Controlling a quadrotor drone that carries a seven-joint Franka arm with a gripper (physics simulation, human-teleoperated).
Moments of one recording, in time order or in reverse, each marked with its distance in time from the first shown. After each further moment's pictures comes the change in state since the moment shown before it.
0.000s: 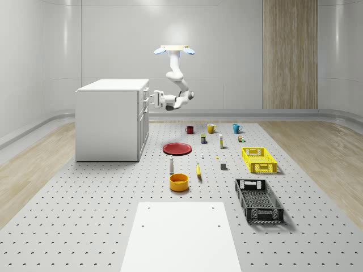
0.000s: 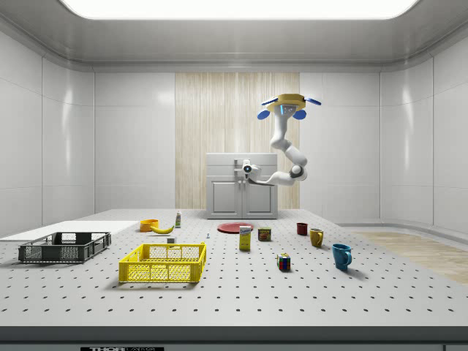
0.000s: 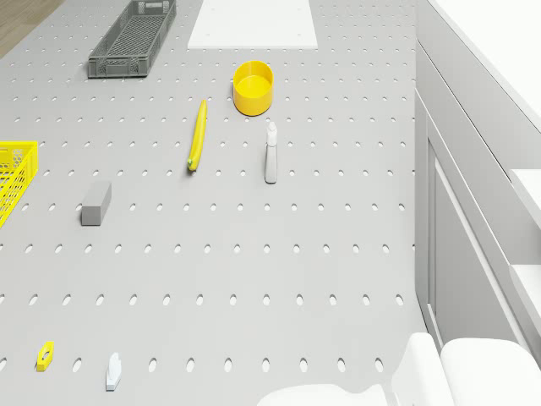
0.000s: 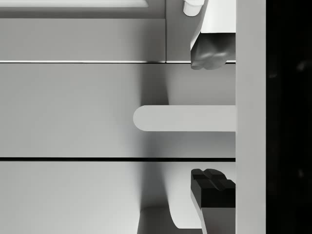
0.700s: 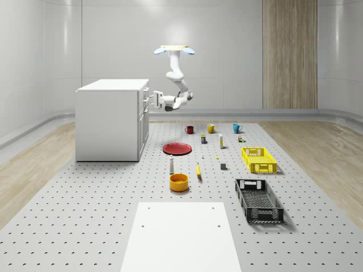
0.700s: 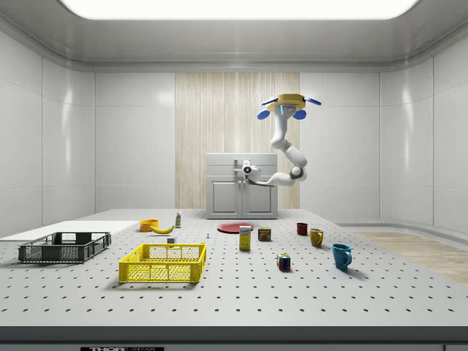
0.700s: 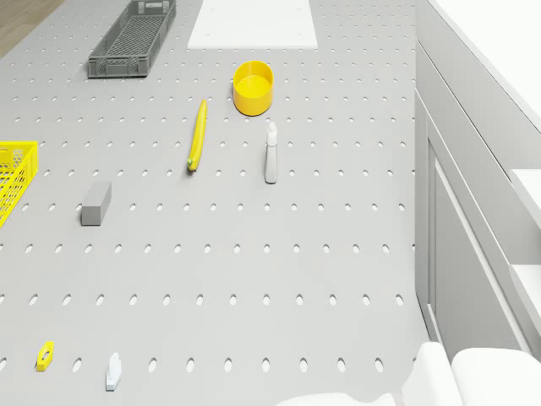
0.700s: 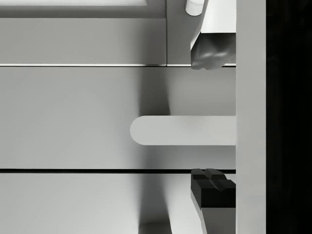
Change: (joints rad) arm -0.049 0.028 0.059 0.027 0.038 -0.025 0.011
